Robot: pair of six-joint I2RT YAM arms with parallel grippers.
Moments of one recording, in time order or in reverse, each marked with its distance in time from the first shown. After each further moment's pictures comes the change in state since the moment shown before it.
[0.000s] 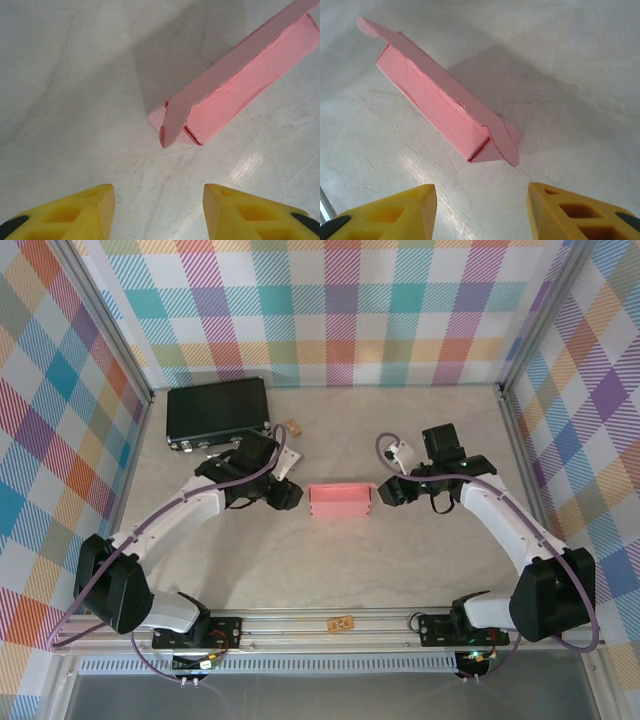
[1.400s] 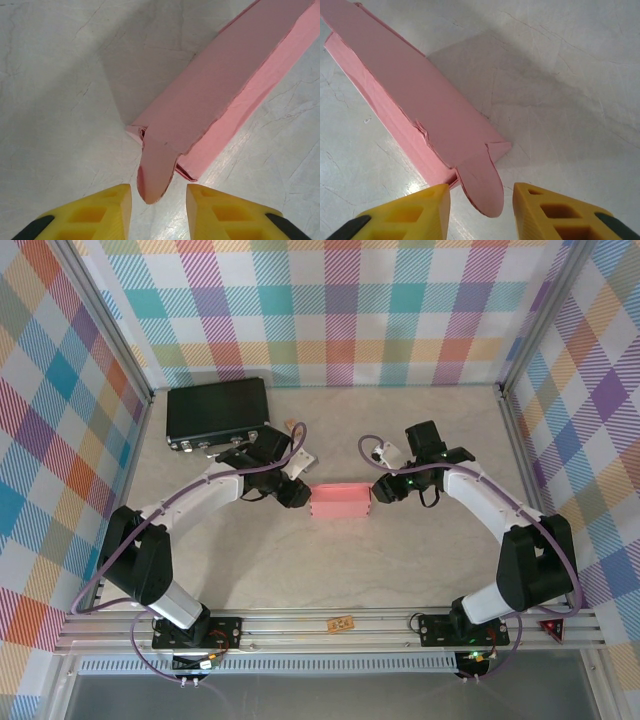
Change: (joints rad) left arm 0.000 0.165 0.071 0.014 0.093 0.099; right arm 0.042 0.165 0.040 0.051 0.050 -0.060
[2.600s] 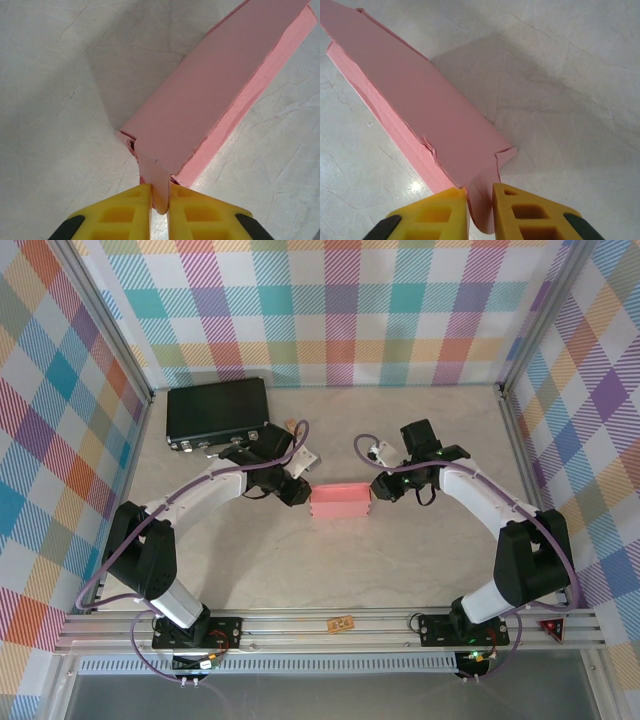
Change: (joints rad) left arm 0.000 0.034 0.035 -0.024 0.043 -0.005; right arm 0.026 0.028 0.024 -0.004 0.000 0.013
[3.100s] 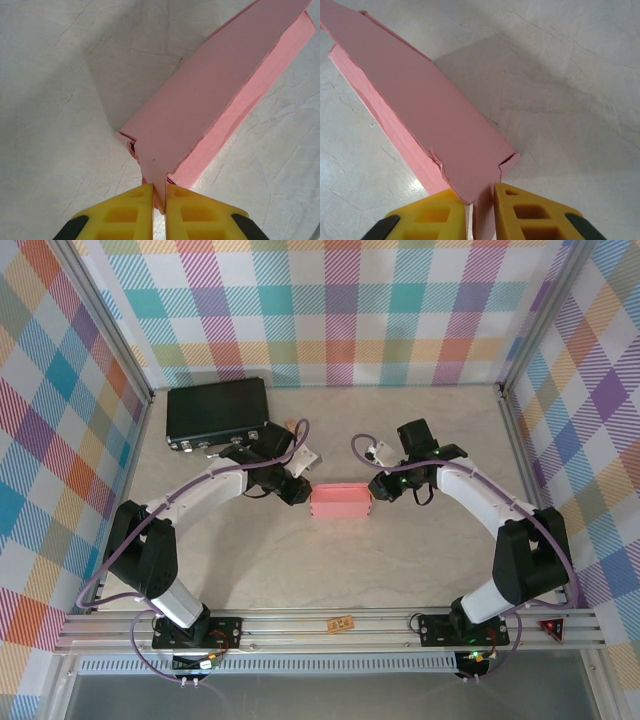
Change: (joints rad) left arm 0.000 0.007 0.012 -0.003 0.008 -0.004; right arm 0.014 0.013 0.014 -0.009 0.015 0.017
